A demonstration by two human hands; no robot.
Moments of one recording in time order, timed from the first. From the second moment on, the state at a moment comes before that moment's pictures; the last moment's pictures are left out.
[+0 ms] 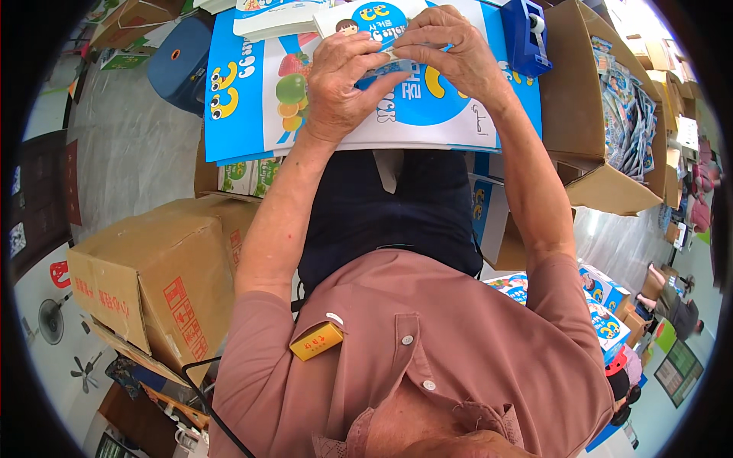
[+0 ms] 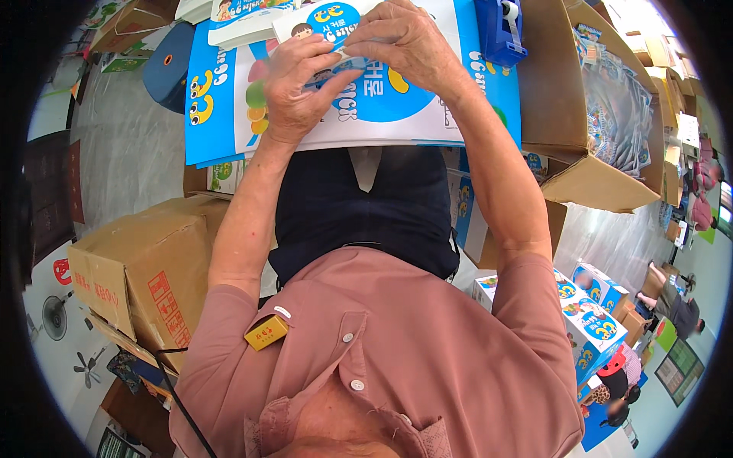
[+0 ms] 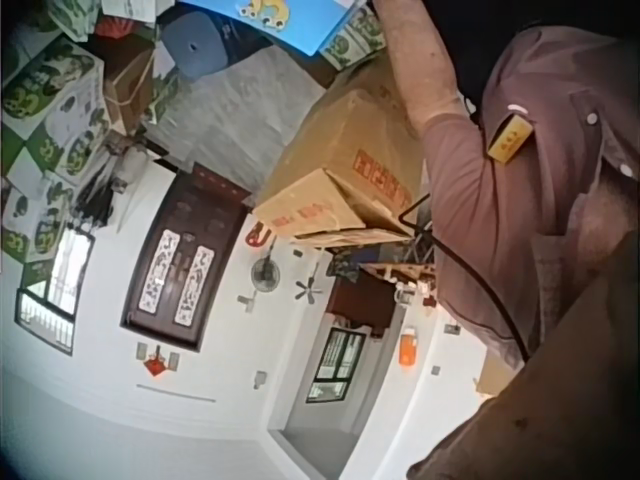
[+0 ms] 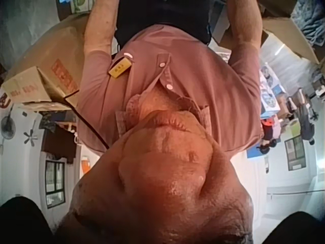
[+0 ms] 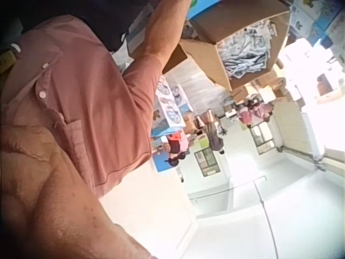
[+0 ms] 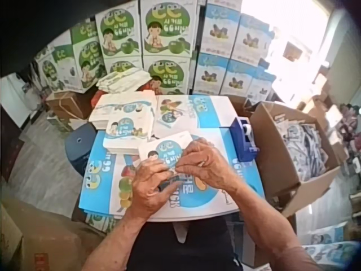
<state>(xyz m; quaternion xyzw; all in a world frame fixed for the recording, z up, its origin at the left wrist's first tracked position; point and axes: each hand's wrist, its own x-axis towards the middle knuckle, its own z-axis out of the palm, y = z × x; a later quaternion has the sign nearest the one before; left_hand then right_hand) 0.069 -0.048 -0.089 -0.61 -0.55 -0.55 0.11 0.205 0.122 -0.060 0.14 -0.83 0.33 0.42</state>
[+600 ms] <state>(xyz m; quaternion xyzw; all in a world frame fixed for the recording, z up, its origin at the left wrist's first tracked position) 0.064 -0.043 -0.101 -0.62 -0.55 -0.54 0.12 0.206 0.115 -0.045 0.06 -0.87 0.33 0.37</state>
